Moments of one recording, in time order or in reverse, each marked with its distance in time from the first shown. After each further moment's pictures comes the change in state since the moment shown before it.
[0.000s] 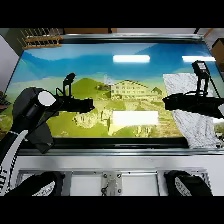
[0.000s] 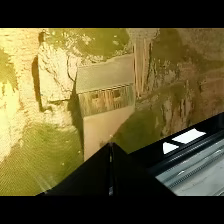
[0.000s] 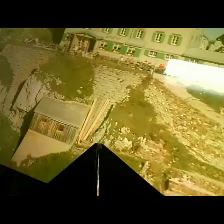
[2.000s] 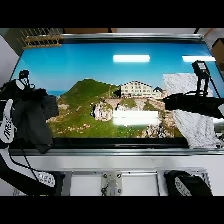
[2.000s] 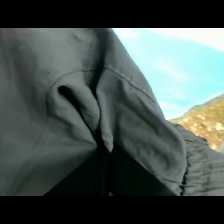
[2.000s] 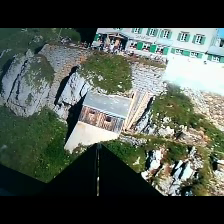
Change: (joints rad) left arm 0.576 -0.600 0.485 0.577 0.082 0.032; right arm 0.000 0.000 0.000 0.000 0.000 0.000
